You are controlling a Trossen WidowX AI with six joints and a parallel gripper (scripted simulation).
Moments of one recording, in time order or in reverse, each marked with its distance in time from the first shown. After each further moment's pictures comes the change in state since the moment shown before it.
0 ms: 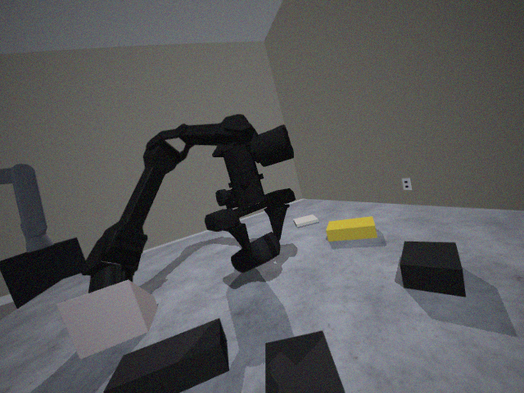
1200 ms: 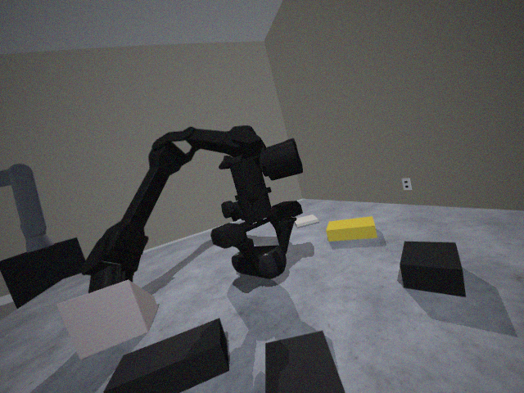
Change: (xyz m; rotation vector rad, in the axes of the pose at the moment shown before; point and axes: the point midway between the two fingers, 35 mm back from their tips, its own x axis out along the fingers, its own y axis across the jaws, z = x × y) arm 0.027 0.001 -0.011 0.000 -0.009 0.008
